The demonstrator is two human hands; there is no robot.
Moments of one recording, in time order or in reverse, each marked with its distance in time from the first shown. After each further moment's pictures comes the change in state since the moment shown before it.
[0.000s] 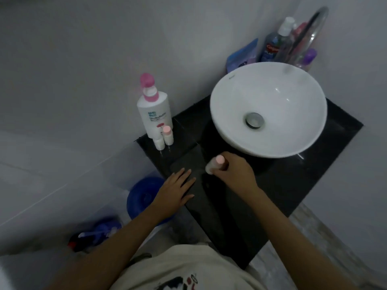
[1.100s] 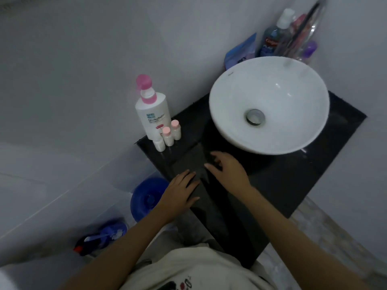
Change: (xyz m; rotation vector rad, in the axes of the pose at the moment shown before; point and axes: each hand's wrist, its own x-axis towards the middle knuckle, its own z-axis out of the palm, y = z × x) left_hand 0.004 0.003 0.005 -0.030 0.020 0.037; right_hand 0.017 0.016 0.036 0.061 -0.005 -0.075
